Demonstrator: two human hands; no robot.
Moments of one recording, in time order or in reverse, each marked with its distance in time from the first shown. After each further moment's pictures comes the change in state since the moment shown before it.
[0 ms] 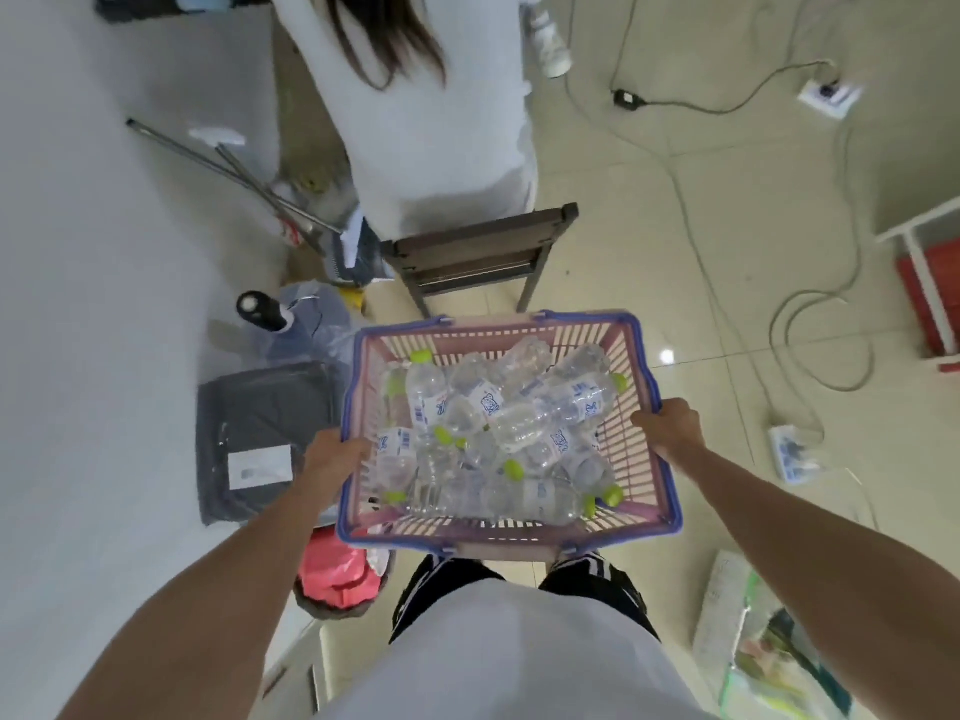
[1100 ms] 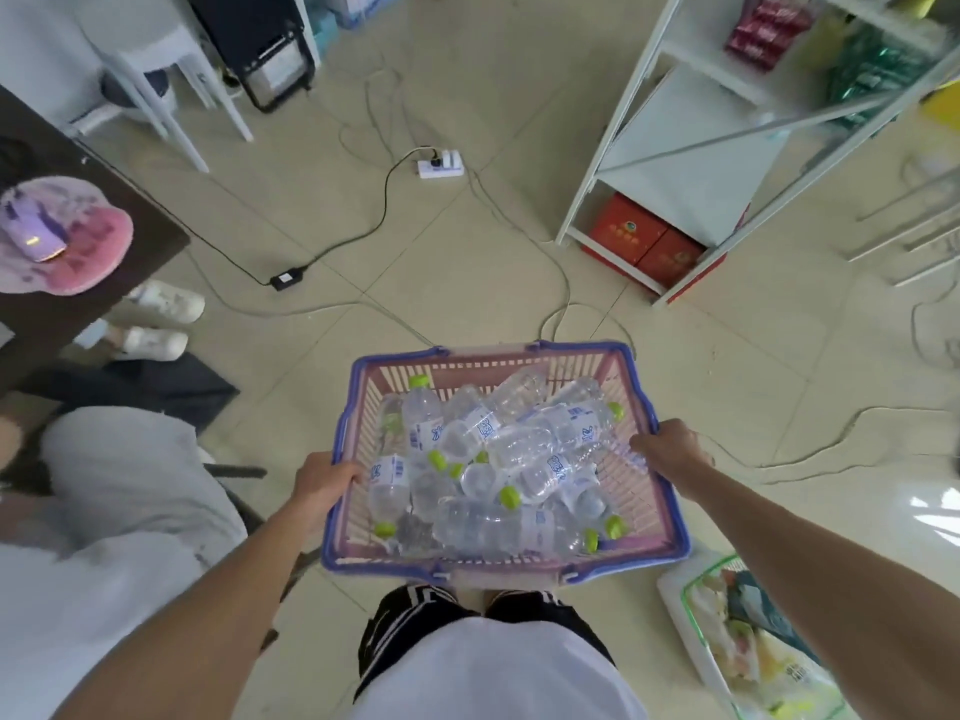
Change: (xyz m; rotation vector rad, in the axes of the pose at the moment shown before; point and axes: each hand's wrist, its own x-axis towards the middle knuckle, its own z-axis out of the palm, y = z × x) left_hand -0.020 0.624 0.364 0.585 -0.290 0.465; right_hand 0.240 0.130 -0.388 0.476 0.251 0.519
